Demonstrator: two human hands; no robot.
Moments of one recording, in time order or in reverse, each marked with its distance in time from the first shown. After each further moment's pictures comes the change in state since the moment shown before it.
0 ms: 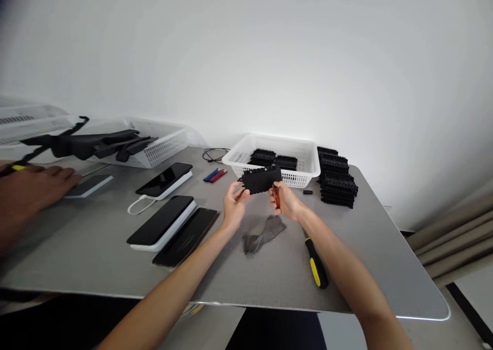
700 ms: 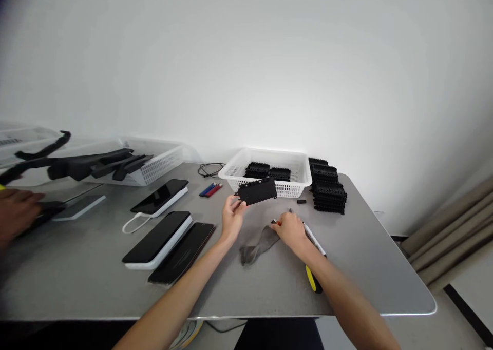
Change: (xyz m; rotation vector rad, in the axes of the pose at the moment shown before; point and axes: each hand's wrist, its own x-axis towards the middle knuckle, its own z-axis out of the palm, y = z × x) left_hand 0.007 -0.018 -0.005 0.055 0.012 0.018; right_hand -0.022 0.054 -0.014 -1.336 0.699 -0.190
